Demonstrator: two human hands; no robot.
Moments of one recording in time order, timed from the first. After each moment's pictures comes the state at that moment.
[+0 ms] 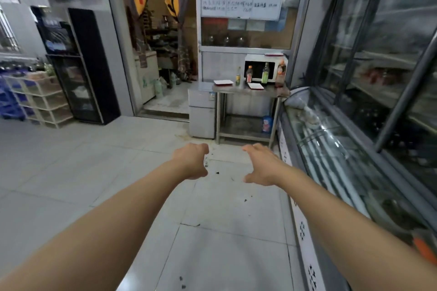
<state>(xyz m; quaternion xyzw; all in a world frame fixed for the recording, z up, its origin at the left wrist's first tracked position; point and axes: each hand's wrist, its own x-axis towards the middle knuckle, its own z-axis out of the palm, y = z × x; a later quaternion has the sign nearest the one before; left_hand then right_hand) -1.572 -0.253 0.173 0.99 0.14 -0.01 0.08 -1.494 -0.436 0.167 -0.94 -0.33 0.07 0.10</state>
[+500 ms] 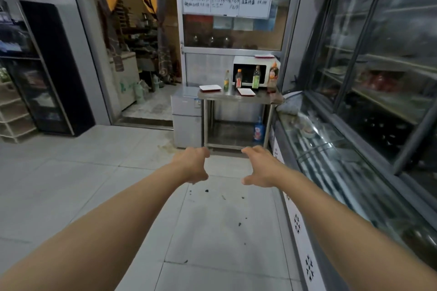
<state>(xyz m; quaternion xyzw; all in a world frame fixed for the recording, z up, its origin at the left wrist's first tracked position) -1.350 -0.168 0.154 0.99 0.10 -0.03 0.10 -1.285 -0.358 0.150 -0.95 -0.28 0.08 0.10</state>
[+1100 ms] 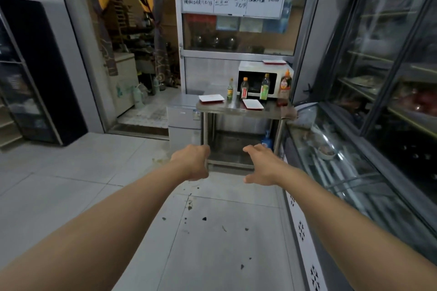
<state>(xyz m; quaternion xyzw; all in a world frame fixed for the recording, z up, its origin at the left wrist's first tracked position) -1.080 -0.085 0.168 0.99 0.10 -0.02 0.09 -1.011 -0.275 0.169 -0.95 -0.29 0.09 0.09</state>
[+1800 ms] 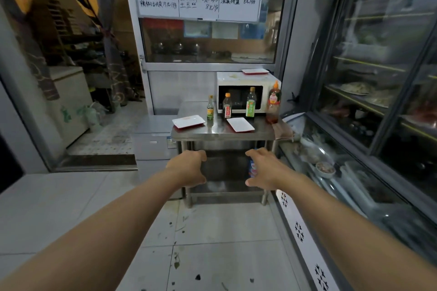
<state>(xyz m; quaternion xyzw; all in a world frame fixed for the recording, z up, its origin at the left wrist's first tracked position) -0.774 0.067 0.180 0.99 0.01 -0.03 0.12 -0.738 -0.143 0.178 -0.97 -0.20 0.06 0.11</state>
